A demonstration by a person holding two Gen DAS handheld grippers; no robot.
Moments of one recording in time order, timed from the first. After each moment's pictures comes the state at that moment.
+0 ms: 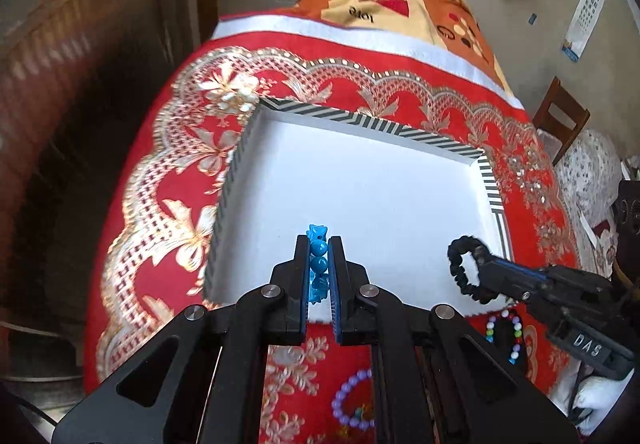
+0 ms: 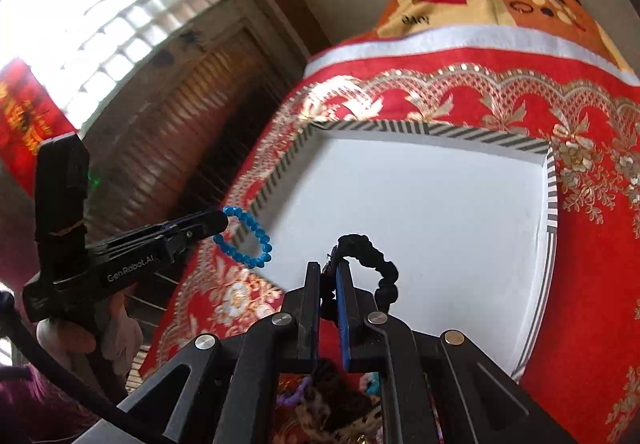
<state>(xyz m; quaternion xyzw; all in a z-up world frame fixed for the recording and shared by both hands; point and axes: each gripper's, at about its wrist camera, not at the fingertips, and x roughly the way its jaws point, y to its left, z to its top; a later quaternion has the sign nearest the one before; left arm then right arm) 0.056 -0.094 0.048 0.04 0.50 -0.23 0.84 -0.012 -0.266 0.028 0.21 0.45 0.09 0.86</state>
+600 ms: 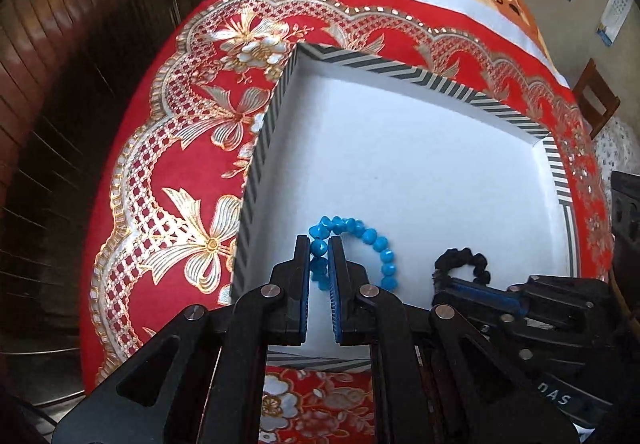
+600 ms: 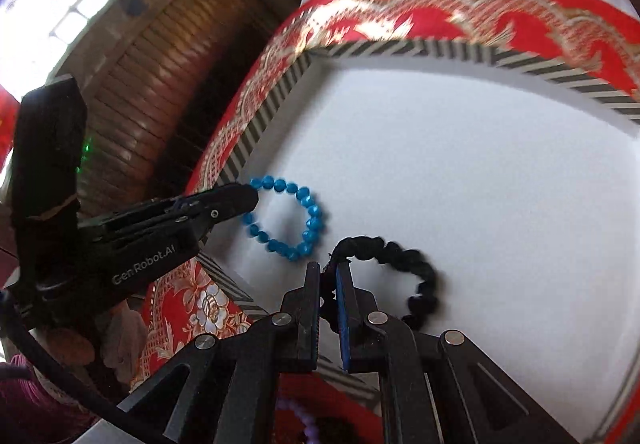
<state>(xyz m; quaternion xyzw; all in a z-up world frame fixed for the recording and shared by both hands) 0.104 -0.084 -0.016 0.06 0.55 -0.20 0.81 0.060 -0.219 -0.045 0.20 0.53 0.13 0.81</state>
